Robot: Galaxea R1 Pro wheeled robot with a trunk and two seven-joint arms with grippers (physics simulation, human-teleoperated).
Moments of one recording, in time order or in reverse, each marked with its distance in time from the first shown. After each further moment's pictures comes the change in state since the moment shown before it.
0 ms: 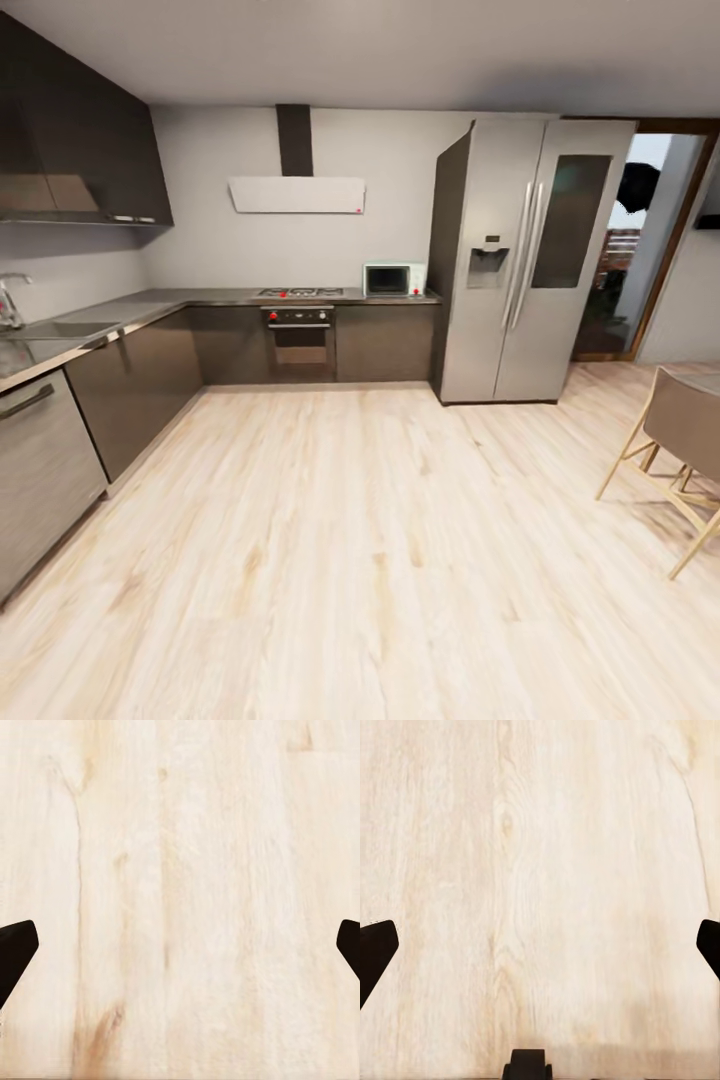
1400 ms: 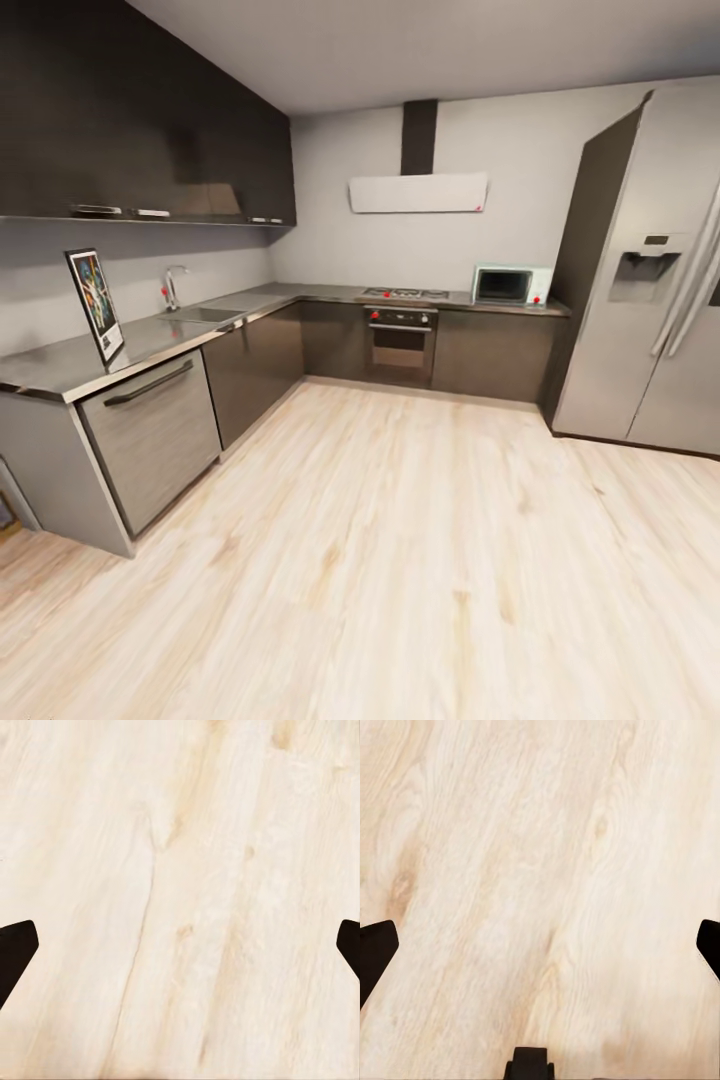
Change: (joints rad) left arm 0.000 0.000 0.023 0.000 0.001 0.003 0.000; right arm 0.000 0.000 0.004 0.009 0.004 0.000 -0.038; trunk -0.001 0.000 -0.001
